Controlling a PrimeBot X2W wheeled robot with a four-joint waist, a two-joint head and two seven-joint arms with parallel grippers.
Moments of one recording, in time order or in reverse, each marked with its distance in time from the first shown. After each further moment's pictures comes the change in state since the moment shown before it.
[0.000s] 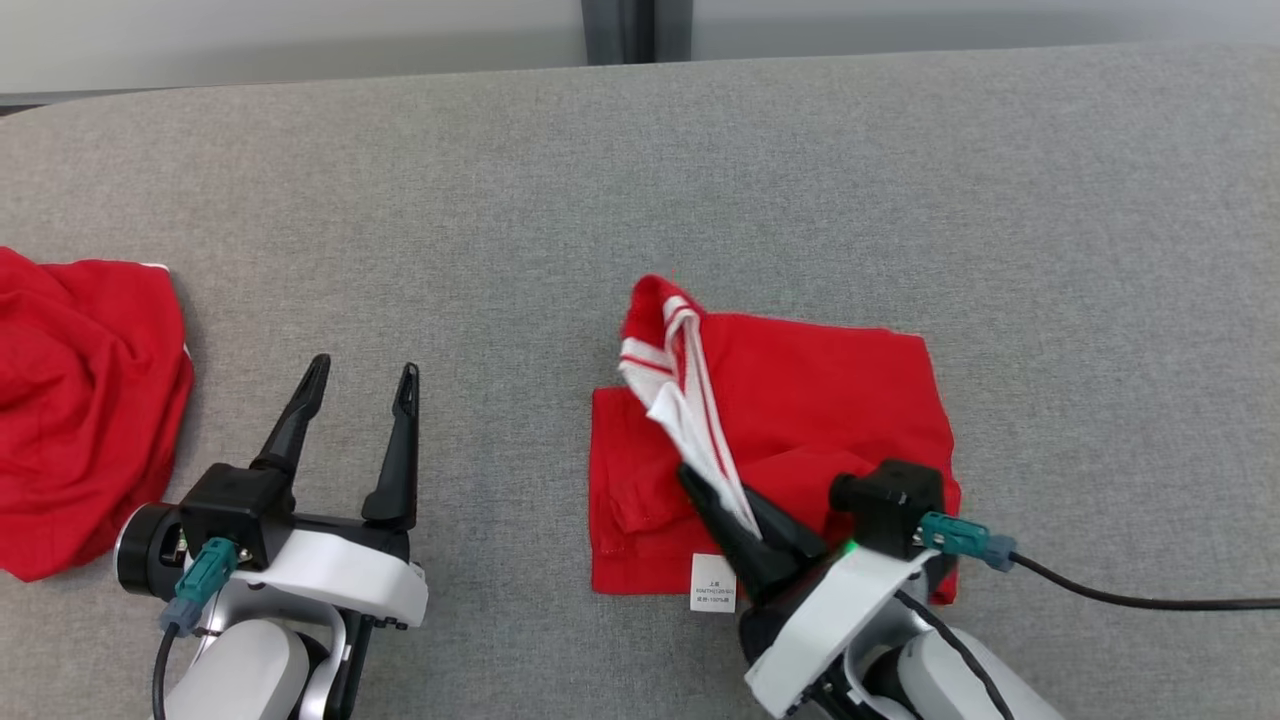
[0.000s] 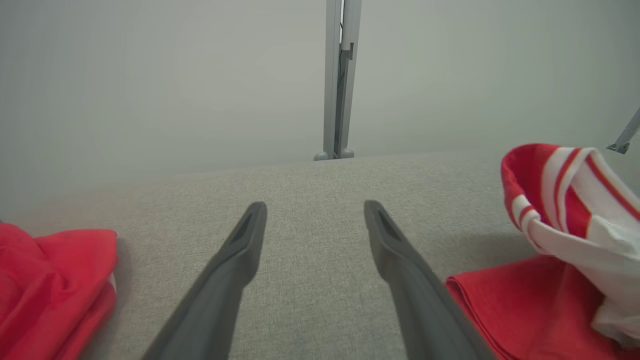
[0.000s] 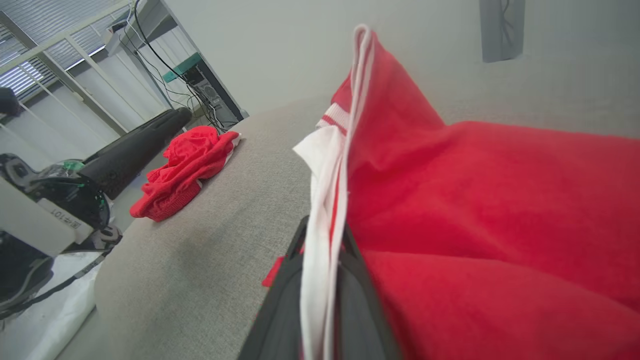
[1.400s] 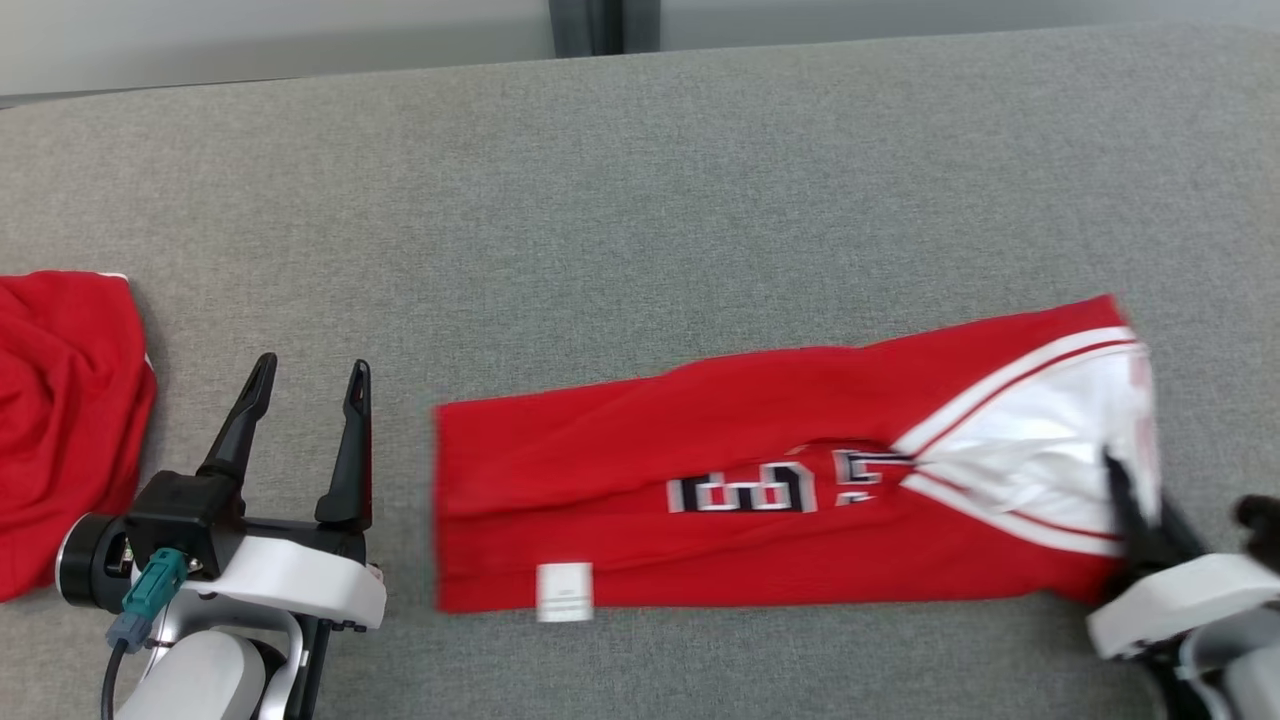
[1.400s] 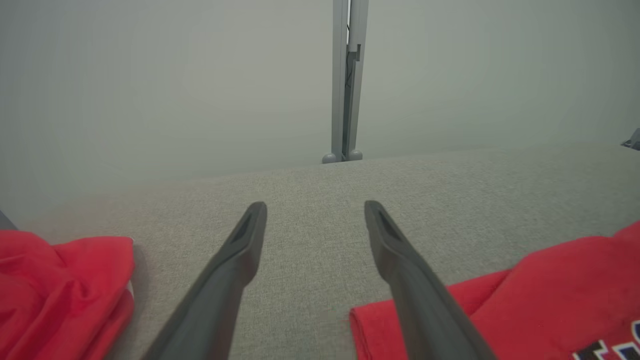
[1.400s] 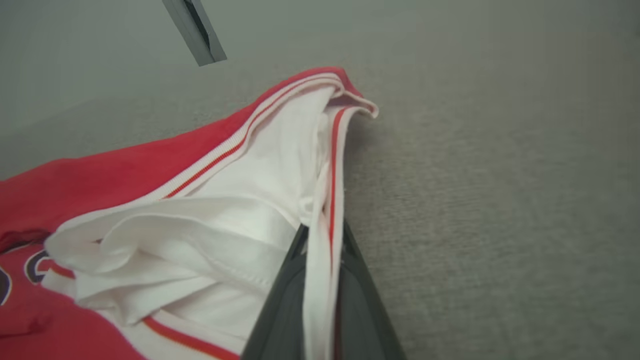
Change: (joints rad) left arm 0.043 0.049 0.049 -0.070 0.009 0.031 0.021; right arm 0.091 -0.168 -0.472 0.296 -0.034 0.003 -0.200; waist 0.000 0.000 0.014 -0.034
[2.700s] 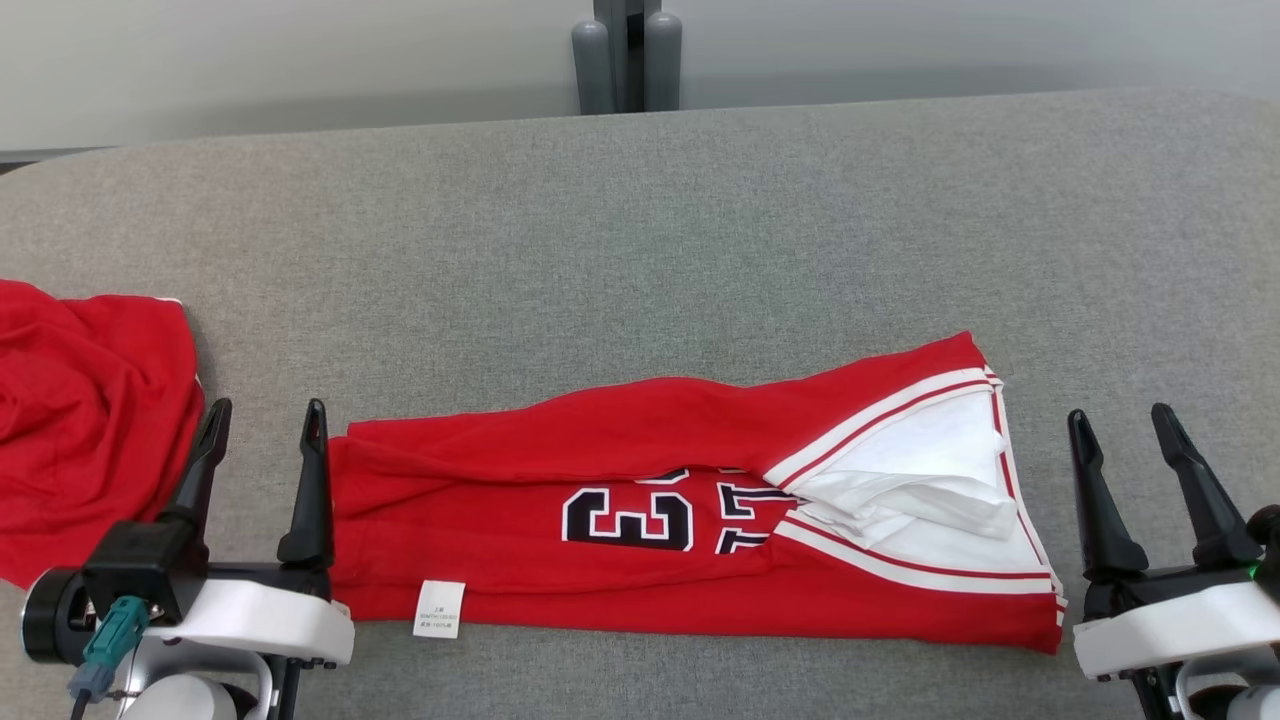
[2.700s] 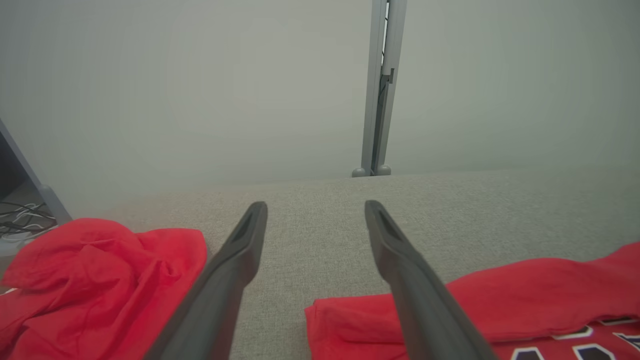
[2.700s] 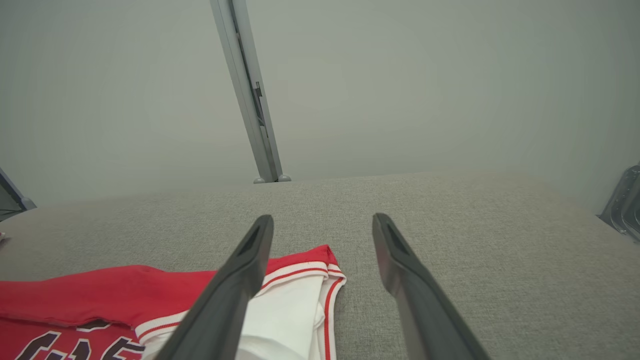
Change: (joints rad) left arm 0.098 0.018 0.060 -0.024 -0.016 0.025 -0.025; right arm 0.193 0.117 -0.145 -0.522 -0.219 -0.003 0.090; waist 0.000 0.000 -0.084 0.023
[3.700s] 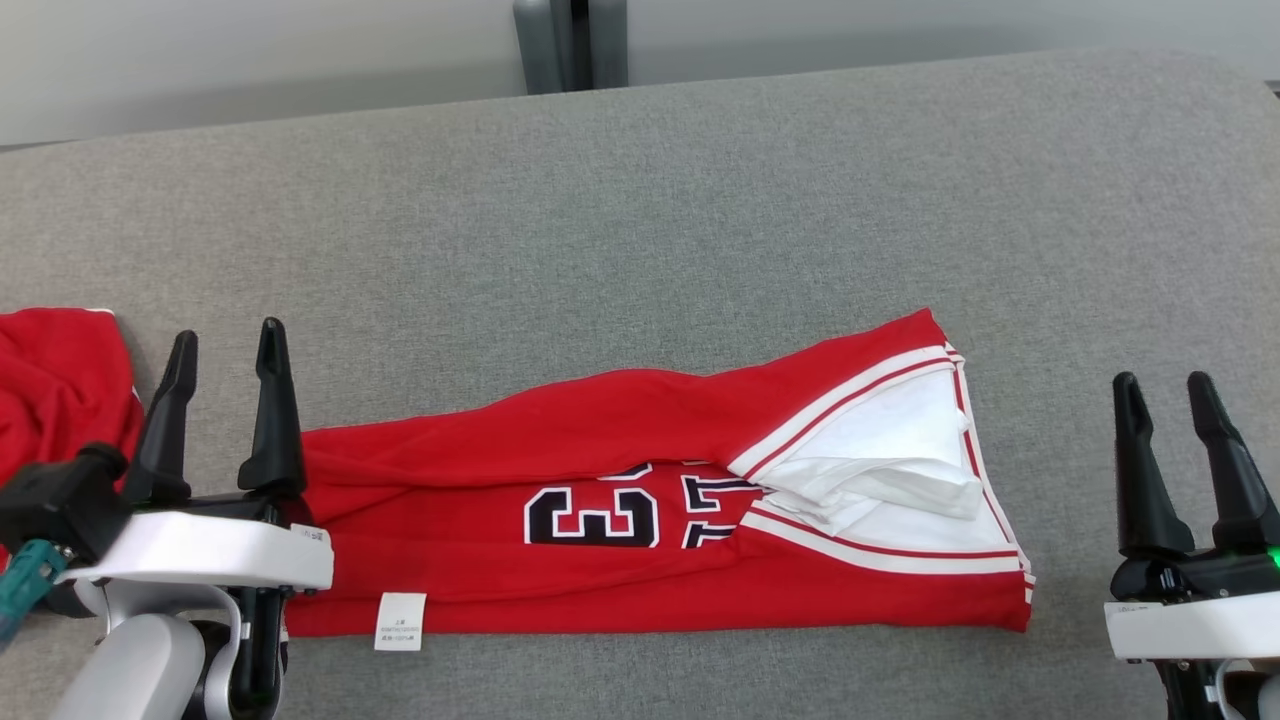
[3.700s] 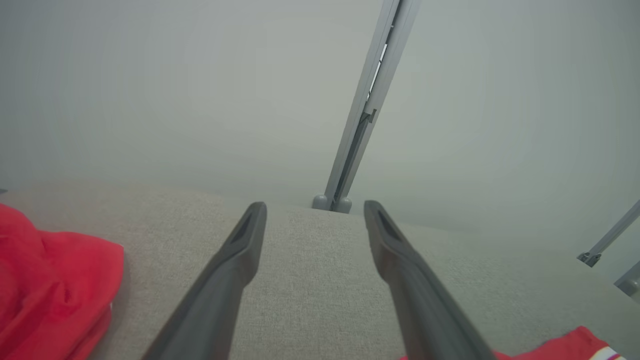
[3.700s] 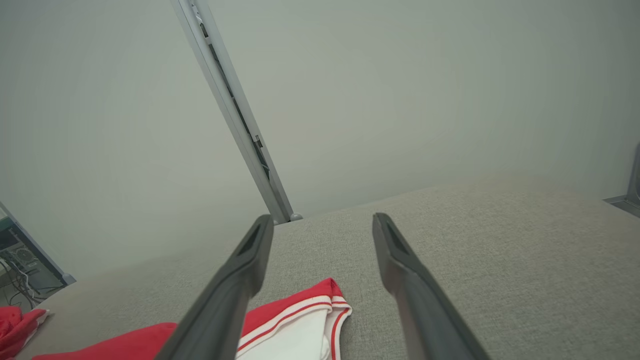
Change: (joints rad) left arm -0.080 -0.023 0.050 -0.038 -0.245 -0.035 -0.010; right arm -0.011 -0.082 0.061 -0.035 0.279 0.000 -0.107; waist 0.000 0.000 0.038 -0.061
